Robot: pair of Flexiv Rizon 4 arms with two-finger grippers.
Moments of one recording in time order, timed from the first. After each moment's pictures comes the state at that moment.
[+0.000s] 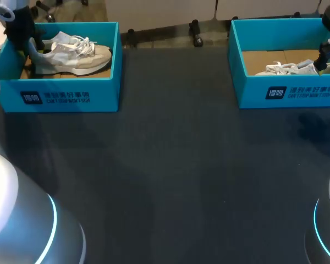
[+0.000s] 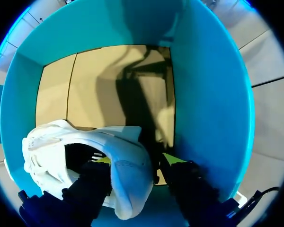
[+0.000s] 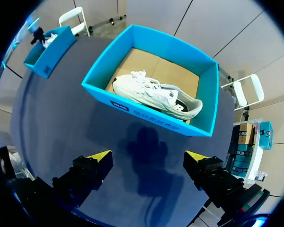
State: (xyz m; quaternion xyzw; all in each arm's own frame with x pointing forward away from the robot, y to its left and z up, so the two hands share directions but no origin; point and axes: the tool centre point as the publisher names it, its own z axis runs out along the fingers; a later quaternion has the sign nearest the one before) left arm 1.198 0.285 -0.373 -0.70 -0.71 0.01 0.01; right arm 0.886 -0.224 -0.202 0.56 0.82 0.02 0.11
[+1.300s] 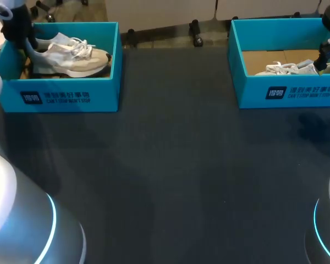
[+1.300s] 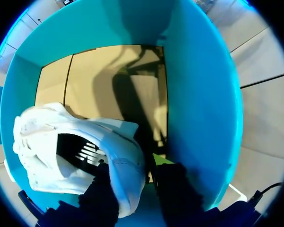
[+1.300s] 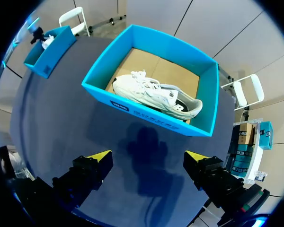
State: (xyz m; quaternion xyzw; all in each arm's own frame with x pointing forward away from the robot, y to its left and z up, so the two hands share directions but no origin) left arm 1.201 0.296 -0.367 -0.71 -0.71 0.00 0.01; right arm 0.886 -0.224 -0.202 0.56 0.82 0.02 0.11
